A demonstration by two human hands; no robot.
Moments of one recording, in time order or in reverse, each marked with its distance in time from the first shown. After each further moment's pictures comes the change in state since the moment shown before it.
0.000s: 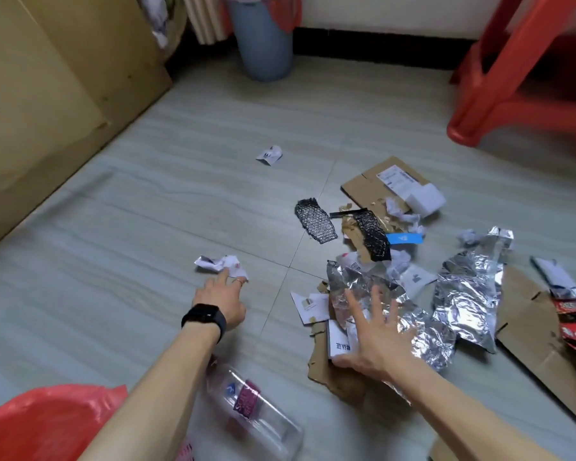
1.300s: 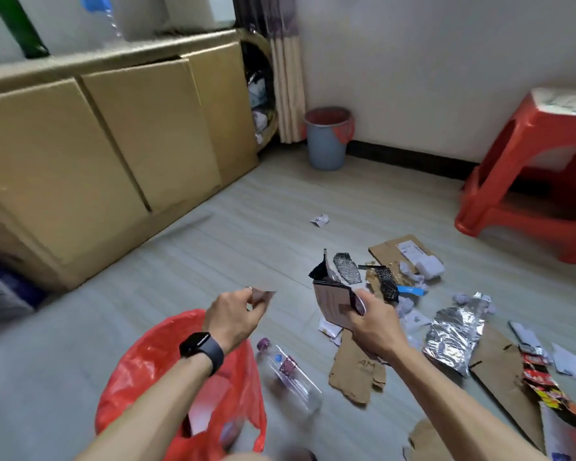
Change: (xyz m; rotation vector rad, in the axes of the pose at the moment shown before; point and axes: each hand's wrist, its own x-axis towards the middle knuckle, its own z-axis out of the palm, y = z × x) left_hand -0.283 -0.034 -0.088 -0.570 0.681 -0.011; right_hand -0.212 -0.079 -0.113 0.474 0.462 -0.358
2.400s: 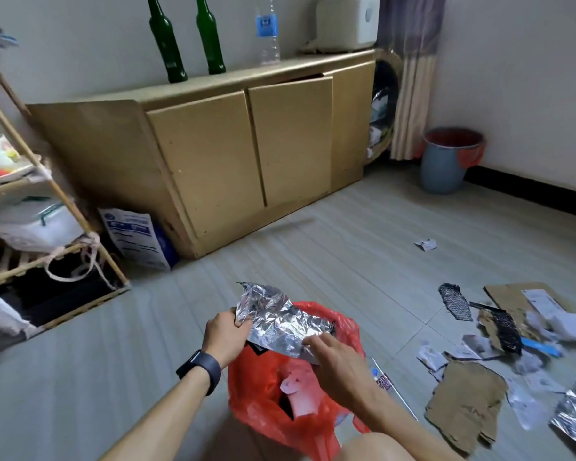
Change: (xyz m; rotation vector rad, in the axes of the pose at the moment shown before) left_hand -0.109 -0.153 -0.134 -0.125 0.104 -0.656; right_hand -0.063 -0.144 0.196 -0.332 -0.280 -0.743
